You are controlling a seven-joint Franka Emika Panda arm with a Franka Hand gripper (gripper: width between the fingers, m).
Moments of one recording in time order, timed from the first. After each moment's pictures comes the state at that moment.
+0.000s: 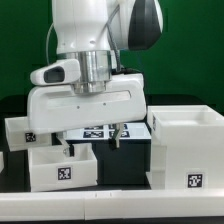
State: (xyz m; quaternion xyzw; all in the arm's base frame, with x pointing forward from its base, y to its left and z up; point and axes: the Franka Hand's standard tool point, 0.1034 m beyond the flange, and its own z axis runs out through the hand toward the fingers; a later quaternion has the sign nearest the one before) arm 0.532 -0.053 0.026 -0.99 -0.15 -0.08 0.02
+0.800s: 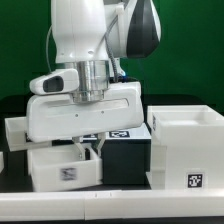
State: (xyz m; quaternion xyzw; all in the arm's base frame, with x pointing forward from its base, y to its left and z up) arm 0.529 -0.055 0.019 -0.99 -0.15 -0.07 0.02
